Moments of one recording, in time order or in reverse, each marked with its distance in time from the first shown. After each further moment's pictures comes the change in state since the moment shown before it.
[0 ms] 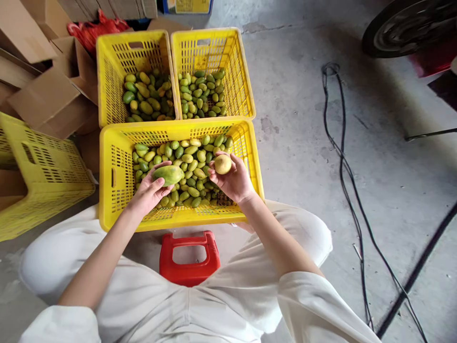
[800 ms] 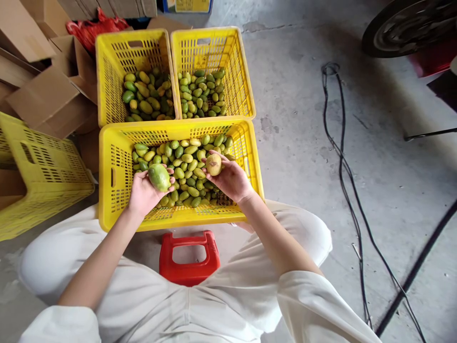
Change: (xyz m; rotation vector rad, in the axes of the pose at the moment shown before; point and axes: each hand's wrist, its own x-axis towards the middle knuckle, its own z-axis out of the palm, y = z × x) left_hand 0.003 0.005 0.005 -0.293 0.191 -0.188; right_hand 0.004 0.005 -0.005 -0.046 -0.055 0.026
